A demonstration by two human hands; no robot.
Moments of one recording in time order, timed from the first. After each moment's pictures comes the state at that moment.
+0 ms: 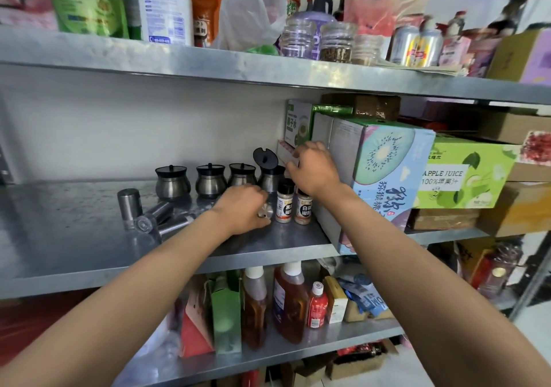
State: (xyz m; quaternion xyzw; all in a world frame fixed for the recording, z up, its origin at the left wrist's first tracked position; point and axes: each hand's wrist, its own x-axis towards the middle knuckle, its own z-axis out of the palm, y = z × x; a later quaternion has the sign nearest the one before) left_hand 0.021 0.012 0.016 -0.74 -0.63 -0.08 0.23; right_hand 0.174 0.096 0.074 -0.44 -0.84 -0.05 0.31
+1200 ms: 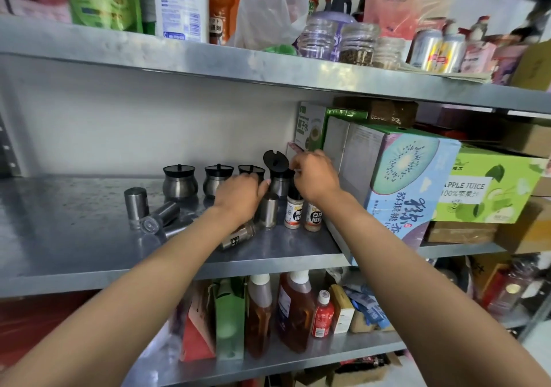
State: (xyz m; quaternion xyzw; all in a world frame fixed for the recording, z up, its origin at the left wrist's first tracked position) left_hand -0.002 0.032 0.019 -0.61 -0.73 -0.23 0.23; right_hand 0.150 0.103 0.067 -0.42 -0.86 -0.04 0.29
